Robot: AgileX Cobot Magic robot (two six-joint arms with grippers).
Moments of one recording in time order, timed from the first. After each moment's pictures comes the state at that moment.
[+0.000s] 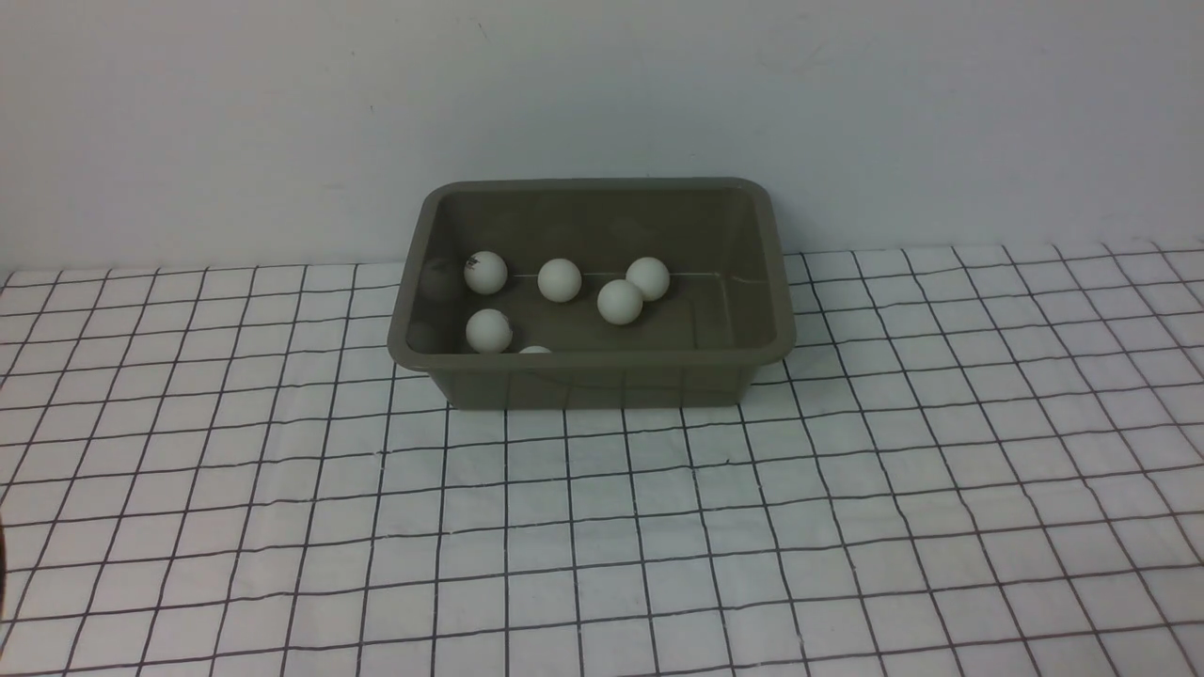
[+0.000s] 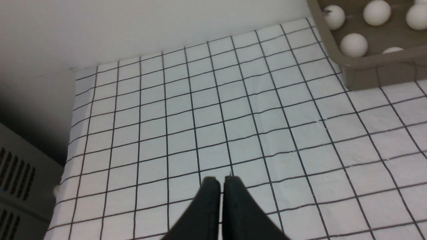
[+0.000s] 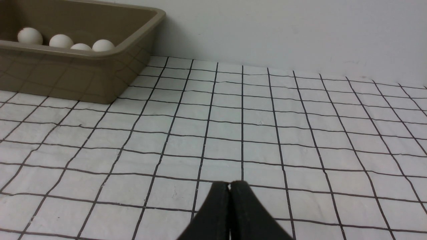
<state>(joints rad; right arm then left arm) 0.10 -0.01 0.02 0.05 0.38 -0.12 0.16 0.46 -0.60 -0.08 0.70 0.26</state>
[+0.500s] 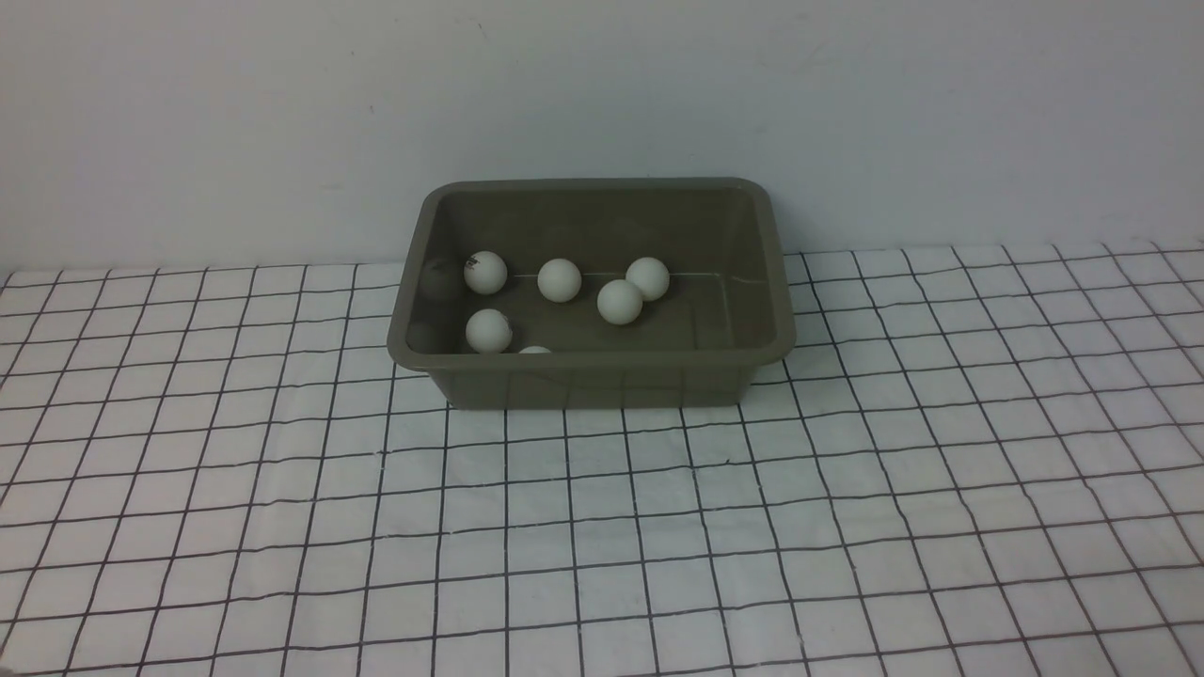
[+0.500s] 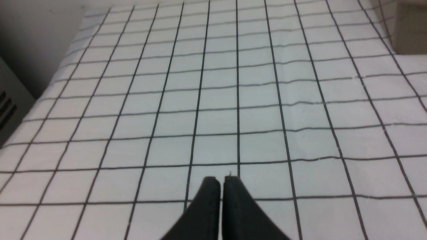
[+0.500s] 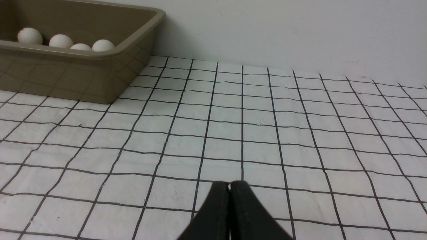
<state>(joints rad) 0.10 -0.01 0.02 0.05 0.38 -0.12 0.24 0.12 -0.04 -0.15 0.42 0.22</state>
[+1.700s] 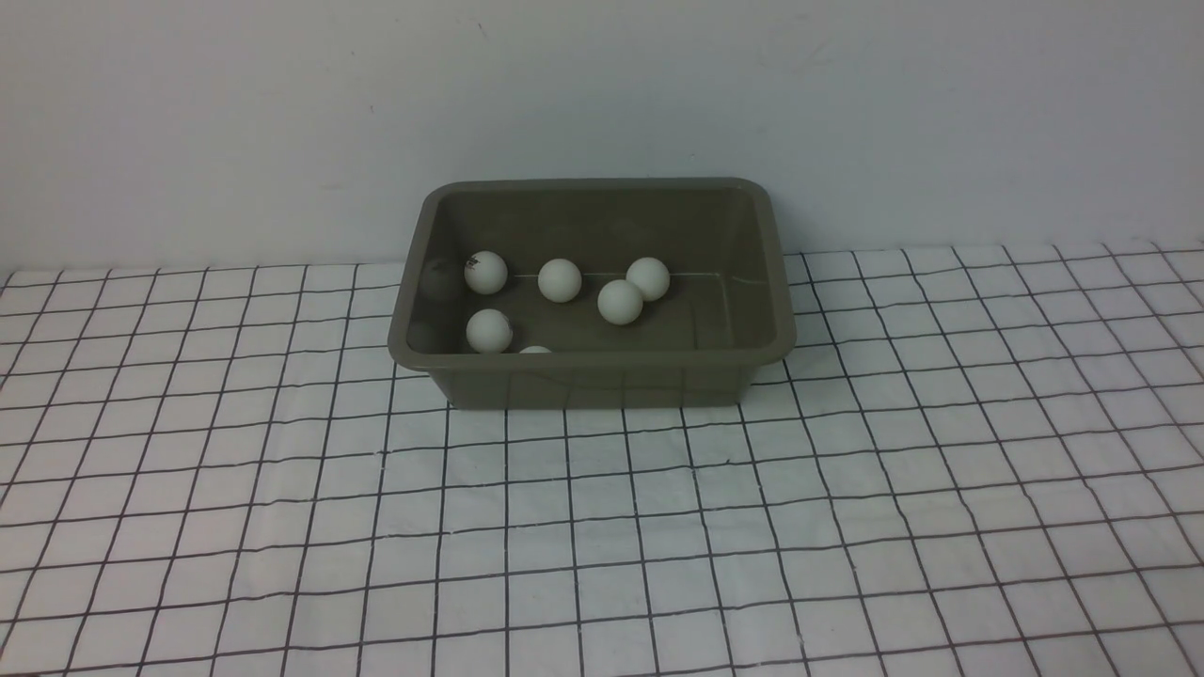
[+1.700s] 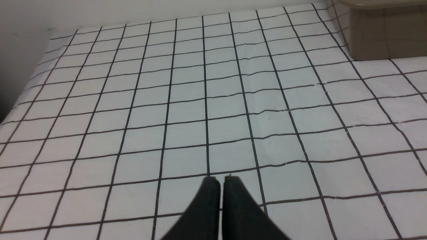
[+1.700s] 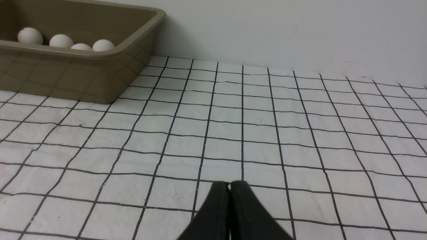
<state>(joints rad) 0.10 -0.01 0.02 0.05 0.38 -0.12 0.14 -0.01 0.02 -0.14 0.41 0.20</state>
